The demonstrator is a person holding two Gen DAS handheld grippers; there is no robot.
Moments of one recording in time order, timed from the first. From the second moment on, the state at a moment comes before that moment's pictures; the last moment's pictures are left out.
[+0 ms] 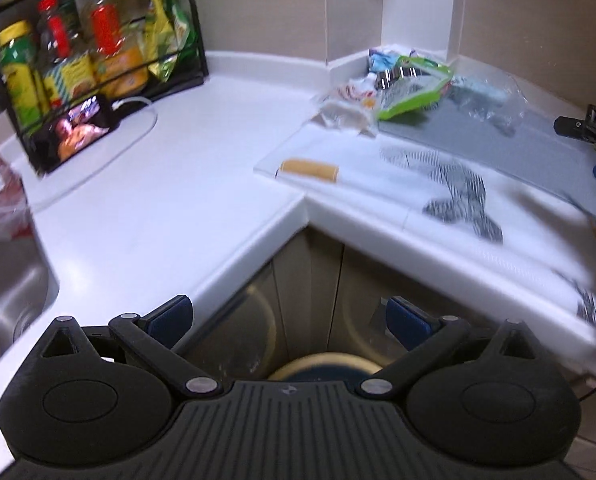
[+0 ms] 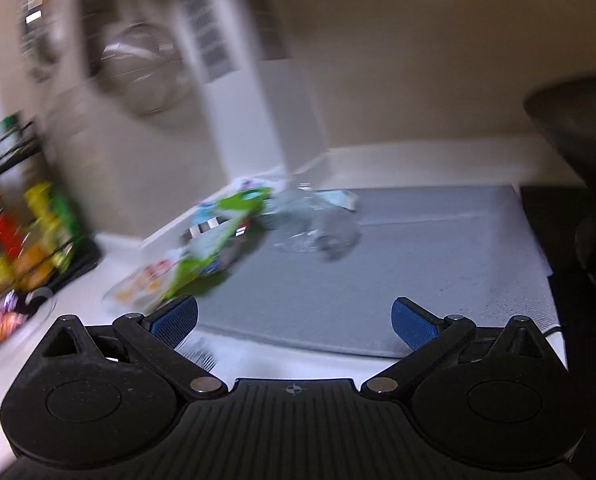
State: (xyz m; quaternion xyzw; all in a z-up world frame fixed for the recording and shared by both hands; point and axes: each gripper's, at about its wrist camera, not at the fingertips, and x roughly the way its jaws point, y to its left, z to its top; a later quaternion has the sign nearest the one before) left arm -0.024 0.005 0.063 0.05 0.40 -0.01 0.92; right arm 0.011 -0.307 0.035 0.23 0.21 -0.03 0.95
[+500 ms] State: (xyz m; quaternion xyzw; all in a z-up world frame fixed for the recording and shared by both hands) left arm 0.174 -0.012 0.081 -0.04 0.33 0.03 0.94; right arm 0.164 -0.256 0.010 0.34 0.25 0.05 0.91
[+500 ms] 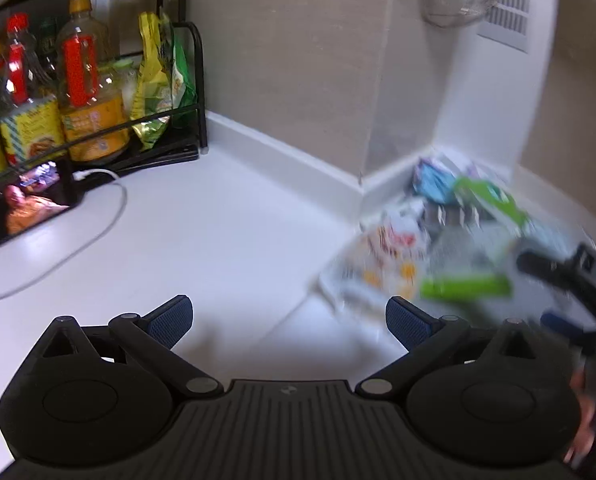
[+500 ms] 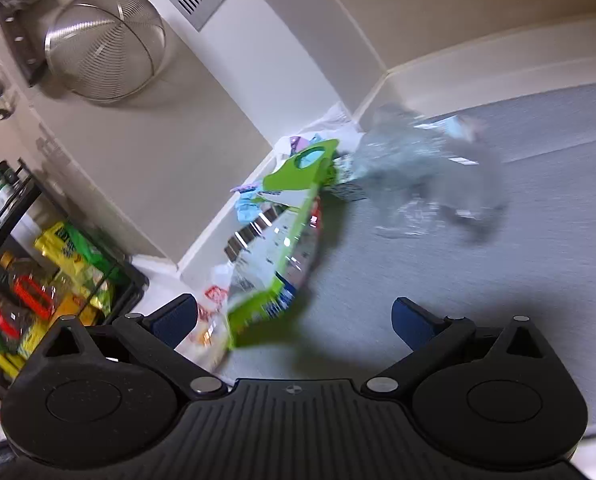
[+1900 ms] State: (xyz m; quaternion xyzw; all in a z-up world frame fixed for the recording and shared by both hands) left arm 0.259 -0.026 0.018 -0.06 0.35 -0.01 0.94; right arm 0.213 -0.213 -0.008 0.25 0.24 0.05 0.94
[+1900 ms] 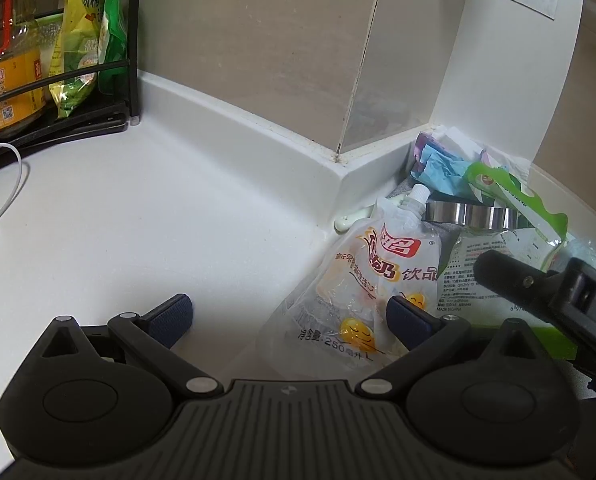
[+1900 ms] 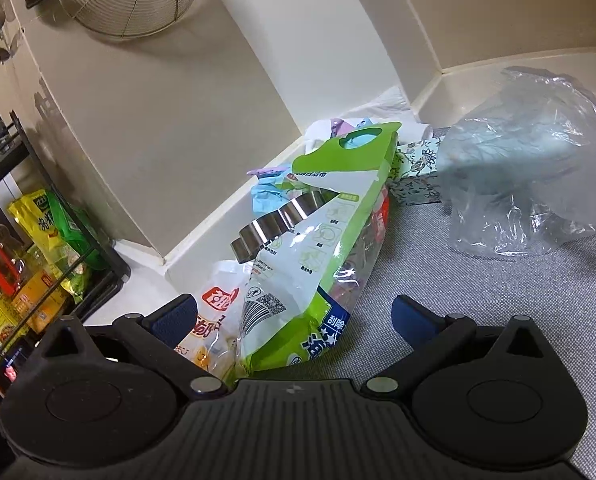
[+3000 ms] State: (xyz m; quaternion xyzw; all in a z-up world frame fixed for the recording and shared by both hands) left arm 0.166 0.003 0.082 -0.08 0.31 -0.06 0.95; right arm 0.166 -0.236 0.013 0.22 0.10 -0.05 0.97
